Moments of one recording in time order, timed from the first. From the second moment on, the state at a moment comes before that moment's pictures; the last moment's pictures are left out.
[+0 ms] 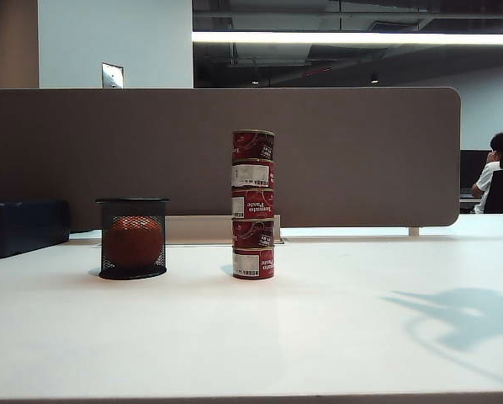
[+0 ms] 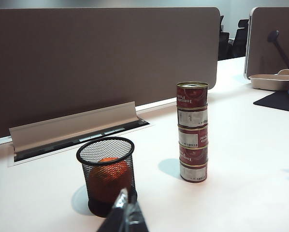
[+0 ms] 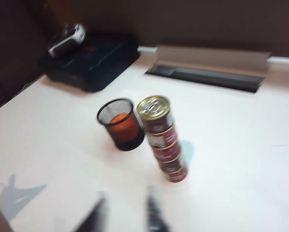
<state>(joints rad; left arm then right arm) 0.00 0.01 0.01 0.15 0.51 0.05 0.16 0.91 0.96 -0.35 -0.62 0.11</state>
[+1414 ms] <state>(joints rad) 0.00 0.01 0.01 0.14 0.51 0.05 0.45 1.70 1.39 -0.16 -0.46 0.11</state>
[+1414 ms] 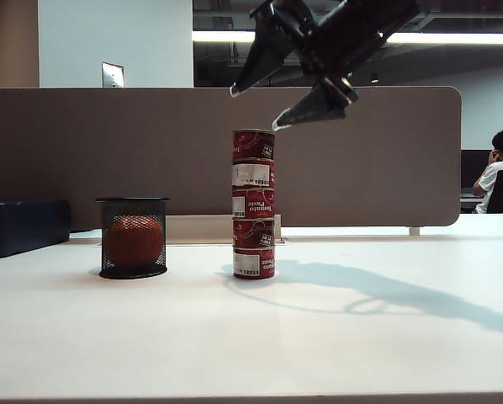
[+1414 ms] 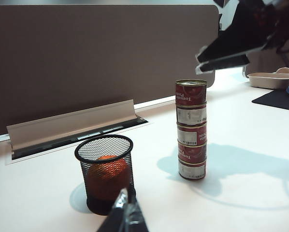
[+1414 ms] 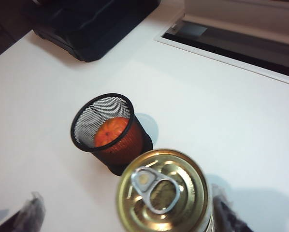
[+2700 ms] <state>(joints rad) 0.00 0.01 0.01 0.12 0.51 0.05 0.46 1.83 1.43 -0.12 -0.42 0.11</state>
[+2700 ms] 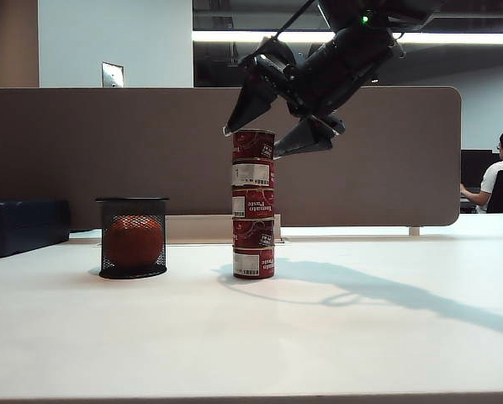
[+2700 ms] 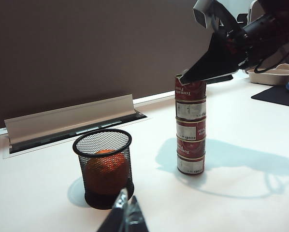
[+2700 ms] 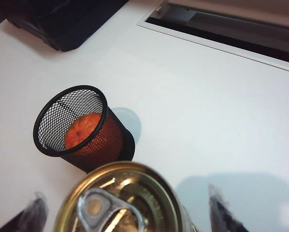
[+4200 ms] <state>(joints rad) 0.00 0.01 0.01 0.12 0.51 0.05 0.46 1.82 1.48 -0.15 -0.41 0.11</state>
